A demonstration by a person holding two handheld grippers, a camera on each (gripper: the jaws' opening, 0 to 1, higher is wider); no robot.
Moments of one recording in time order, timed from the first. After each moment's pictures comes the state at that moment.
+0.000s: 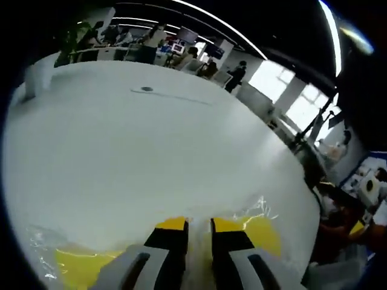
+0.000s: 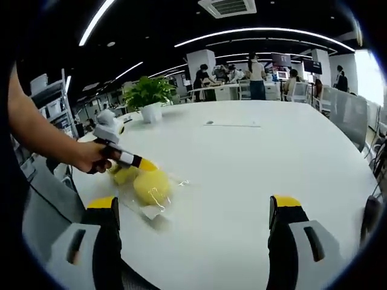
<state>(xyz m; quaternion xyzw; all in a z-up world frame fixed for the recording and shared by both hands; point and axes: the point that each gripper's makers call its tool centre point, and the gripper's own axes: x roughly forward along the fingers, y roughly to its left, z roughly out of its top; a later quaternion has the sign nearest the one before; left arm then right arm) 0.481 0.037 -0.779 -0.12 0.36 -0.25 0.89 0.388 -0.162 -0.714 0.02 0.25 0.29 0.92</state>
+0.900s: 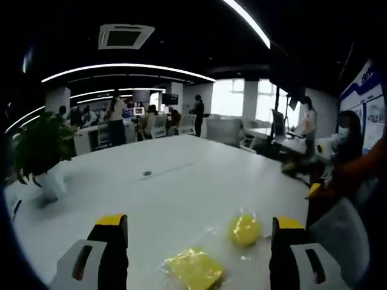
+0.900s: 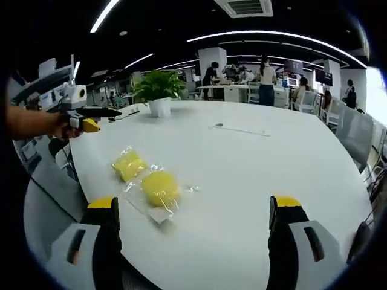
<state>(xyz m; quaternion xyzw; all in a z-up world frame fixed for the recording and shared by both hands) 0.408 0.144 -0.639 0.03 0.18 -0.32 0.93 0.384 -0.135 -0.690 -0.04 0.23 0.34 0.91</state>
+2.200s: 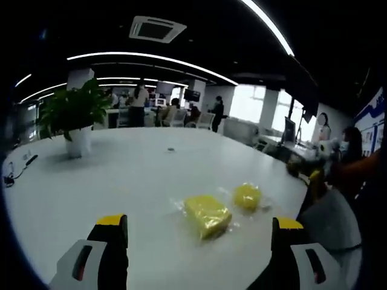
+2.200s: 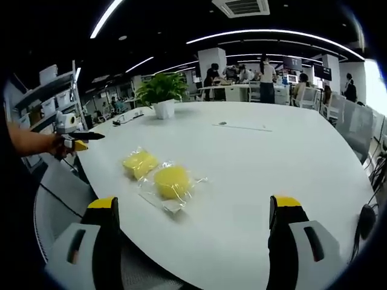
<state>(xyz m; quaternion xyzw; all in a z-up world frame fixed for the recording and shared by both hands) 0.339 0.221 -0.681 -0.04 0.20 -0.27 0.94 0.352 -0.146 -0.689 0.00 0.23 0.33 0.92</state>
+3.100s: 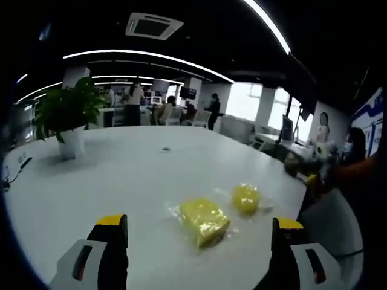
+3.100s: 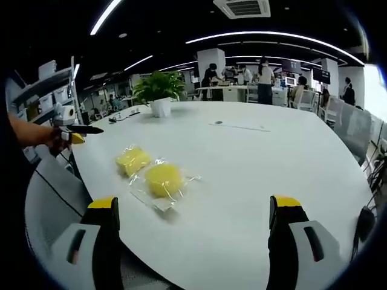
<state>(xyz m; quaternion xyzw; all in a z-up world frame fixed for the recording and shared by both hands) 0.348 0.207 -0.681 -0.04 0.21 -0.28 0.93 0.361 -0.153 -0.705 -0.01 0.23 0.32 0.92</state>
